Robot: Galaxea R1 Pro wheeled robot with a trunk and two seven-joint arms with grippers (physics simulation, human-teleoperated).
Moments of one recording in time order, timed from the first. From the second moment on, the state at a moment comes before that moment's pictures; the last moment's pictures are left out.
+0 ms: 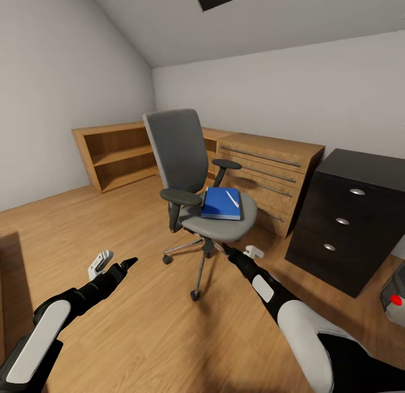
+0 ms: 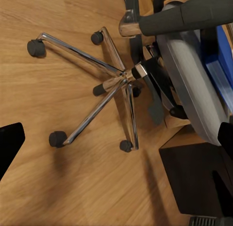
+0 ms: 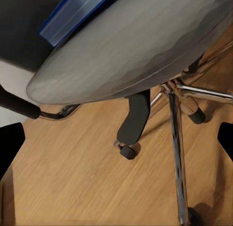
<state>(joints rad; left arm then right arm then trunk) -0.29 0.22 0.00 -1.56 1.25 0.56 0.35 -0.90 0.11 -0.18 -0.24 -0.41 -0.09 0.40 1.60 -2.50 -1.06</state>
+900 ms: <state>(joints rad) -0.29 0.22 0.00 -1.56 1.25 0.56 0.35 -0.90 0.12 -0.18 -0.24 -0.37 -0.10 0.41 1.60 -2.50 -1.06</state>
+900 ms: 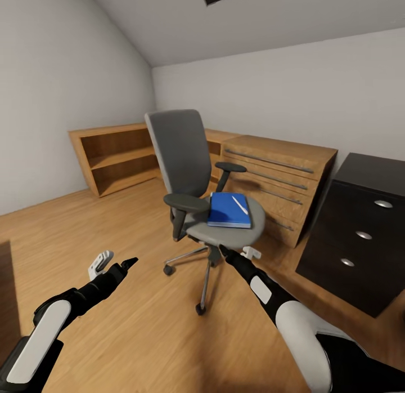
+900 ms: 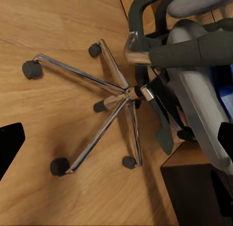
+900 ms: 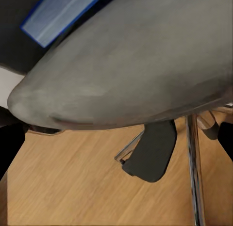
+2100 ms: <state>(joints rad) -0.29 0.21 -0.01 -1.56 1.25 0.57 0.35 -0.90 0.12 -0.18 -0.23 -0.37 -0.10 0.41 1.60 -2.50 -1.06</state>
